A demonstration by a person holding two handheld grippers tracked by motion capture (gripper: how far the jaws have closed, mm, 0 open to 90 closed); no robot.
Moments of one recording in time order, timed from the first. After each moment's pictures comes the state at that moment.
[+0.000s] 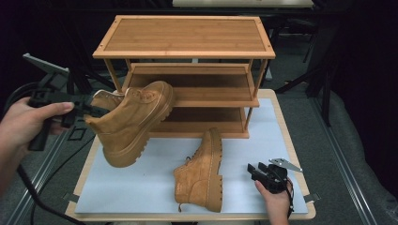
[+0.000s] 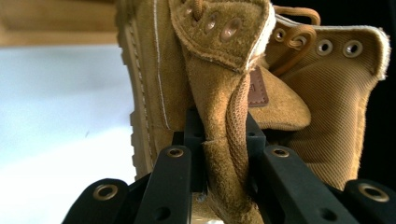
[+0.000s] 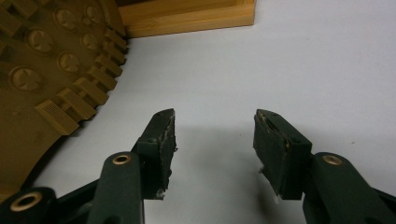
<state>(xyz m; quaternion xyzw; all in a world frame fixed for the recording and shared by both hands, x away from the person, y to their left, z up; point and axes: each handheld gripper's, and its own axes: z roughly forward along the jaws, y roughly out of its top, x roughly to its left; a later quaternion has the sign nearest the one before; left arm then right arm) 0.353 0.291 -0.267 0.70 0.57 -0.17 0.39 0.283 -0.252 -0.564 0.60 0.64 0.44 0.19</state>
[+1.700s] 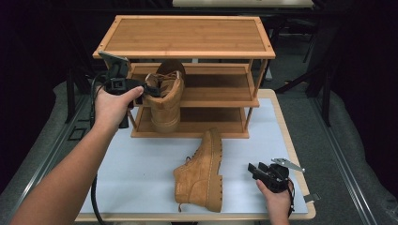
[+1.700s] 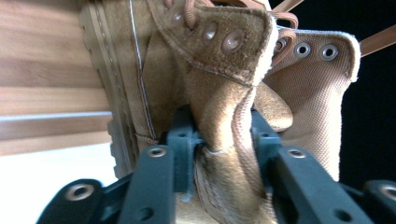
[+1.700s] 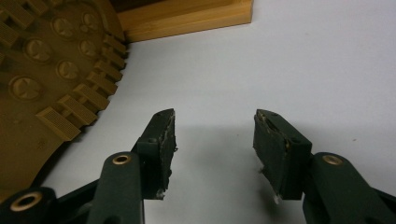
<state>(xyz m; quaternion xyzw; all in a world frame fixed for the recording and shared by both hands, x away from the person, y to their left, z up) 0.420 0.187 -0.306 0.67 0.60 -0.03 0.44 0.285 -0.258 -0.568 0.61 0.63 0.45 0.17</state>
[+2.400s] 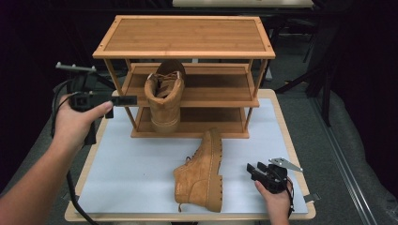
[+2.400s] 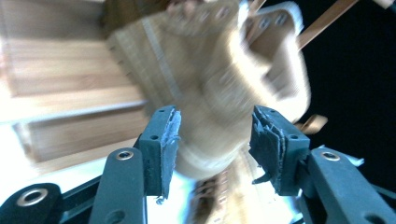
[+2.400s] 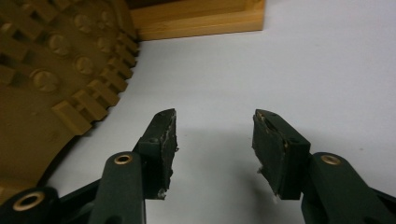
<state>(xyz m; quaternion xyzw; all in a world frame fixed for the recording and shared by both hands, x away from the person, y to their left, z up) 0.363 0.251 -0.308 0.71 0.52 0.03 0.48 0.281 -0.250 -0.560 0.59 0.64 0.45 0.19</state>
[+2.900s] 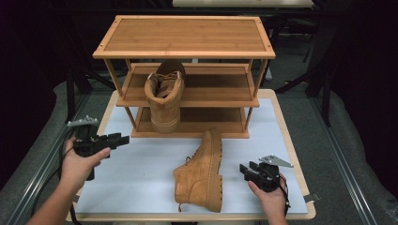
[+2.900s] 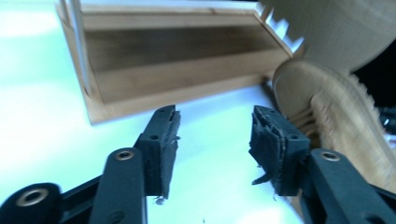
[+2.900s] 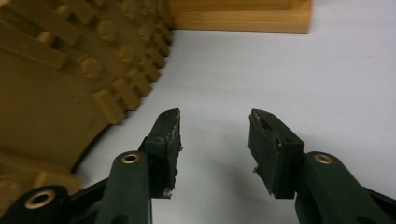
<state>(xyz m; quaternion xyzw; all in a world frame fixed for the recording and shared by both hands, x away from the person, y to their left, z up) 0.339 0.287 -0.446 0.73 0.49 0.09 0.47 0.284 -0.229 -0.549 0.56 0.69 0.43 0.18</state>
